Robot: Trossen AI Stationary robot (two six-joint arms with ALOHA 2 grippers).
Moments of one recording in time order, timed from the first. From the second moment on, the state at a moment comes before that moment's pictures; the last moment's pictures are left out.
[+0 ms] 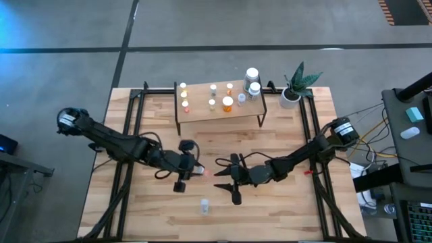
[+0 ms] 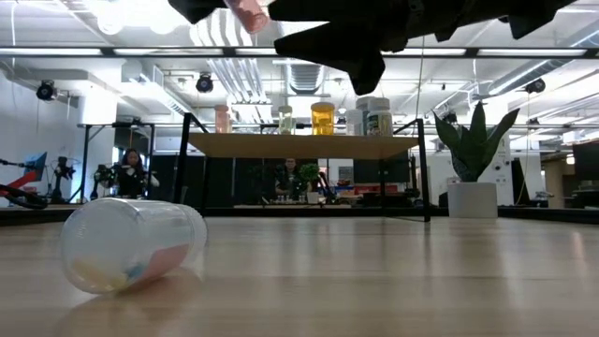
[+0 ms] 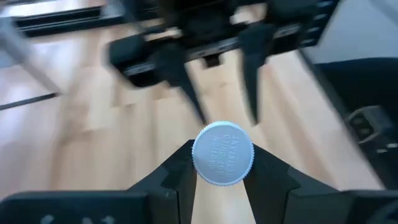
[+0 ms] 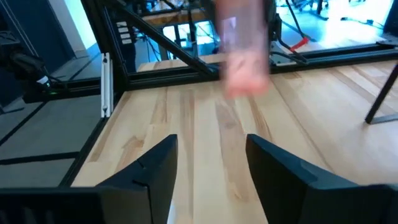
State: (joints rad) left arm -0.37 1.30 1.04 -0.32 -0.20 -0.10; right arm 0.39 1.78 0.90 0.67 0.32 0.21
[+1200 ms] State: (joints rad) left arm 0.30 1.41 1.51 -1.00 -0.12 0.17; right arm 0.42 1.66 0.90 0.46 0.39 0.28
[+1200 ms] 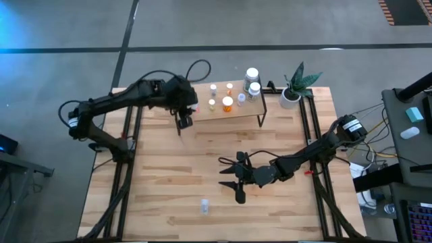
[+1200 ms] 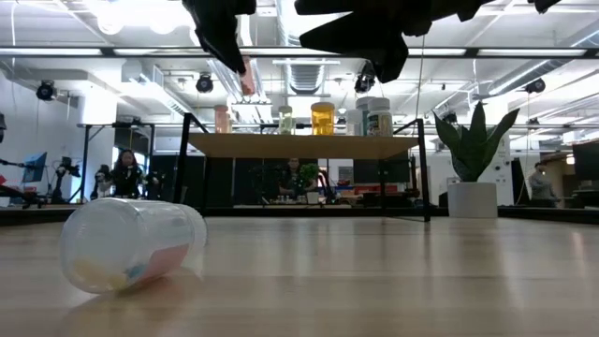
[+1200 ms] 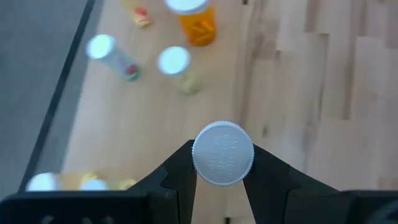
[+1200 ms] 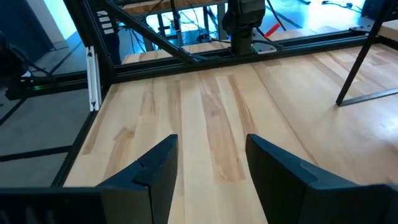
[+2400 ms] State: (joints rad) left arm 0.58 1.75 1.86 -1.10 0.01 0.43; right arm 0.42 1.66 0.90 0.46 0.48 0.31
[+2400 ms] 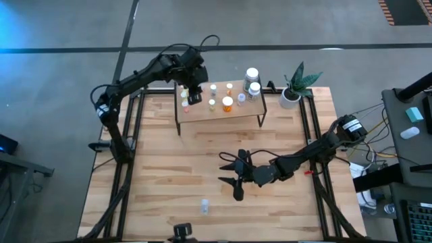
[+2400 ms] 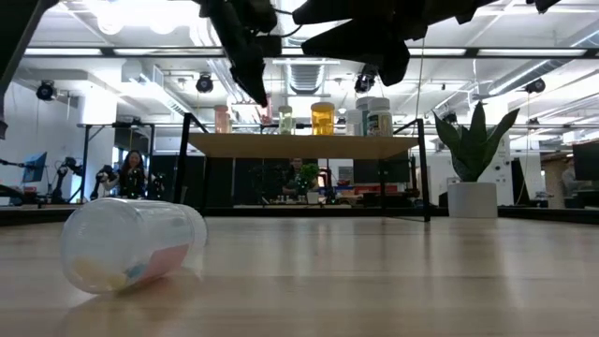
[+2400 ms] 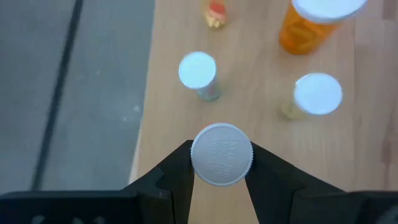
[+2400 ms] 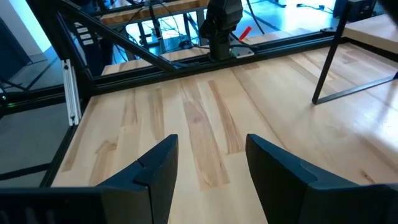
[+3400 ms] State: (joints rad) left arm 0.62 1.77 1.81 -1.06 0.06 0.35; right arm 0.42 1.66 0.90 0.46 0.50 0.34
